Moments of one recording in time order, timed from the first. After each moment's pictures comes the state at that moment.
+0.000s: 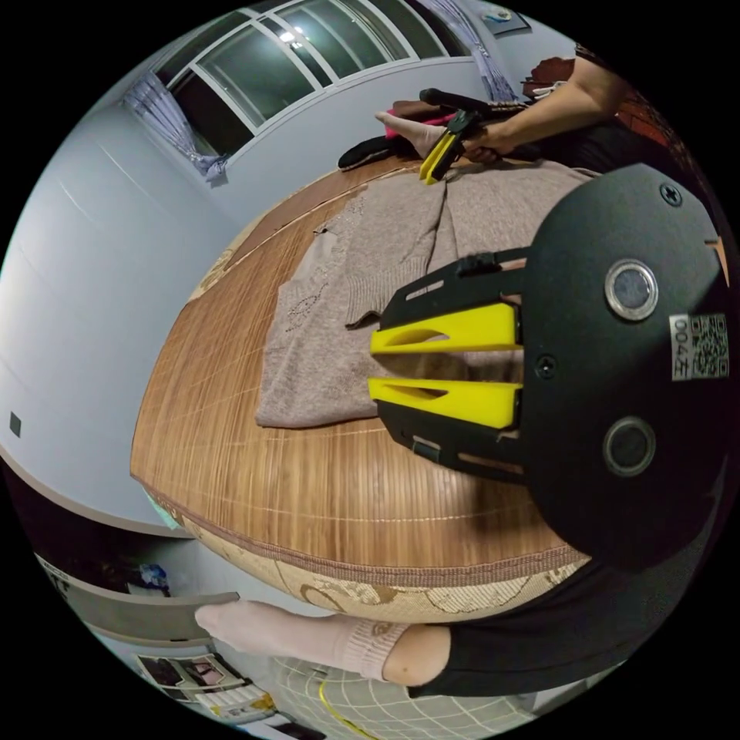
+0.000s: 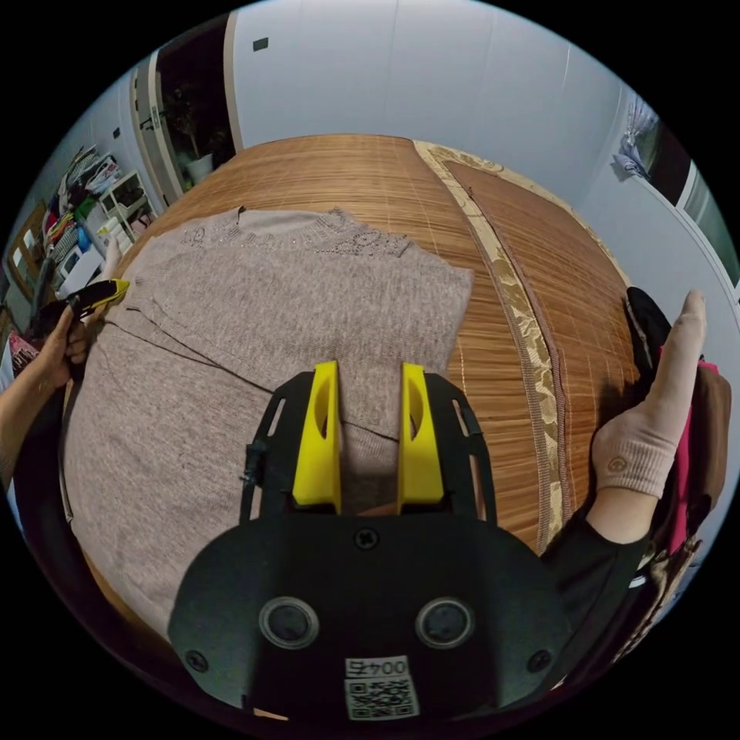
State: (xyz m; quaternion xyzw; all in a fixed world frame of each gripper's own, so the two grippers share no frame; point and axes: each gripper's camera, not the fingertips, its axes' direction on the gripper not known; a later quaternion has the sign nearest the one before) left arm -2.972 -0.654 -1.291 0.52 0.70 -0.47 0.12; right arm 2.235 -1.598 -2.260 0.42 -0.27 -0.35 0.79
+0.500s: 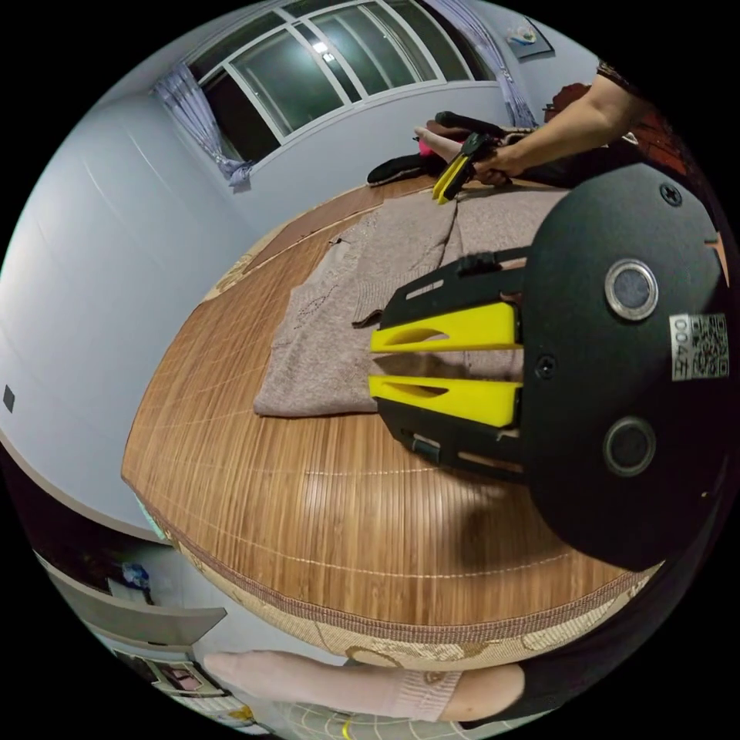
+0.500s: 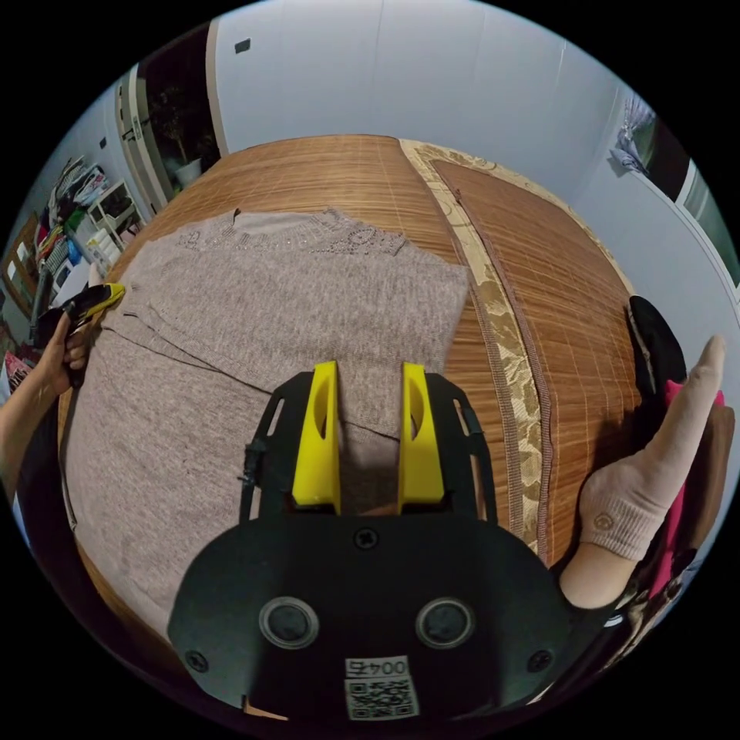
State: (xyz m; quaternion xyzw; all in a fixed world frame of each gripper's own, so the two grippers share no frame) left arm -3.007 -0.762 -1.314 0.53 0.72 -0.45 0.06; right arm 2.215 -1.670 -2.271 0.42 -0.27 -0.34 0.80
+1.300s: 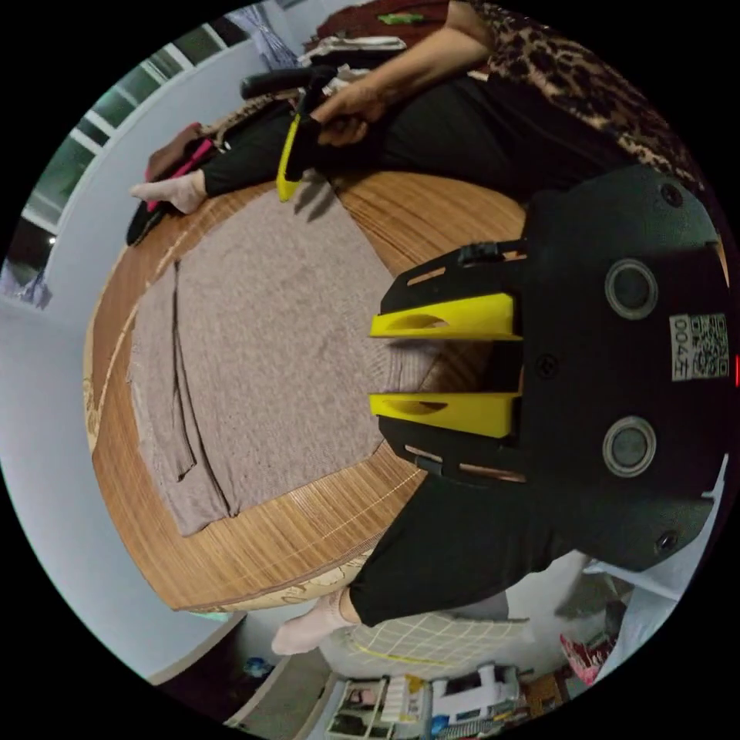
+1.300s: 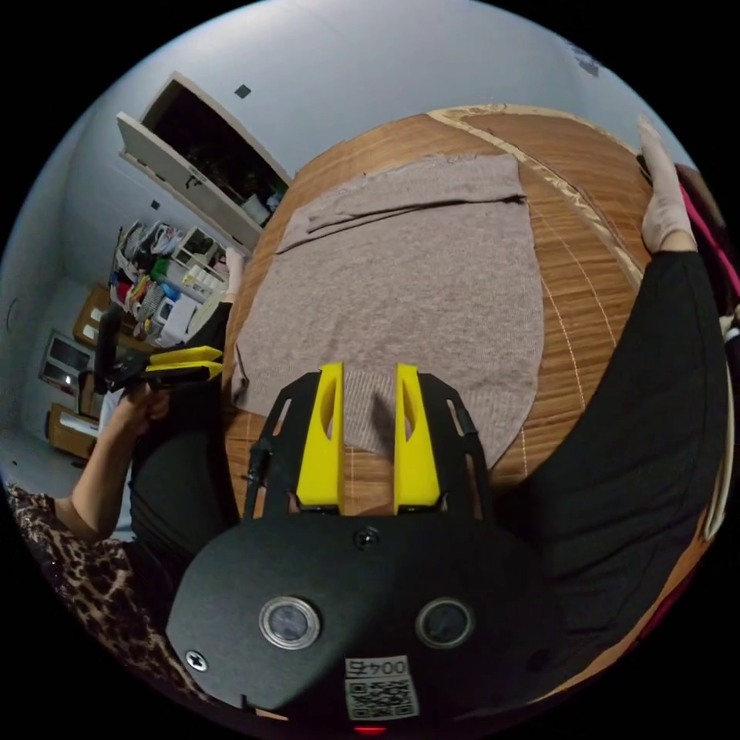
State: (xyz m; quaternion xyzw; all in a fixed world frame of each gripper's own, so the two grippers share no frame) left arm -2.757 -0.661 -1.619 0.59 0.60 -0.31 0.44; right arm 2.351 -1.411 -2.128 0.28 -0.47 -0.35 0.76
